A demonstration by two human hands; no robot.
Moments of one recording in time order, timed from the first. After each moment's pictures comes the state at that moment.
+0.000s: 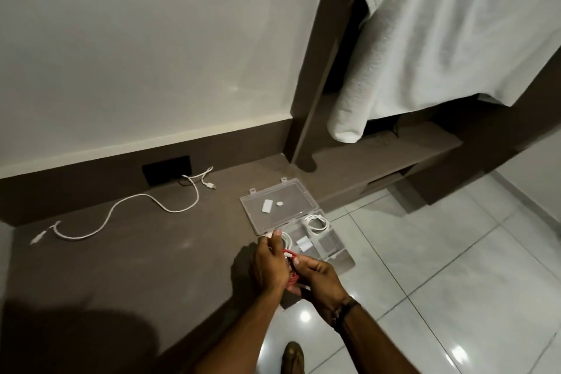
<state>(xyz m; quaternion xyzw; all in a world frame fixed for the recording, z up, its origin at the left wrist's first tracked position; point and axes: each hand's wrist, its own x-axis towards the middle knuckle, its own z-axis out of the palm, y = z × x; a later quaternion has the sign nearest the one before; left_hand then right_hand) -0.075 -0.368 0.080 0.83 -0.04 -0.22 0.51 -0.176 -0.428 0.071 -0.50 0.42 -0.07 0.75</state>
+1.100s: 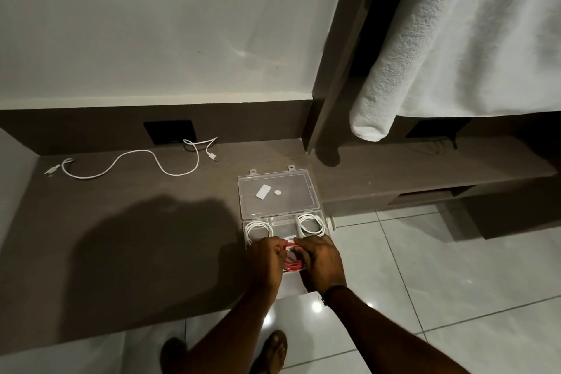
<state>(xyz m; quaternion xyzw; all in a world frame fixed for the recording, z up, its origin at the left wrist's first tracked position) -0.110 -0.457 0.007 0.86 -0.09 -0.24 0.44 -0.181 -0.583 -0.011 -0.94 0.18 -0.05 0.28</state>
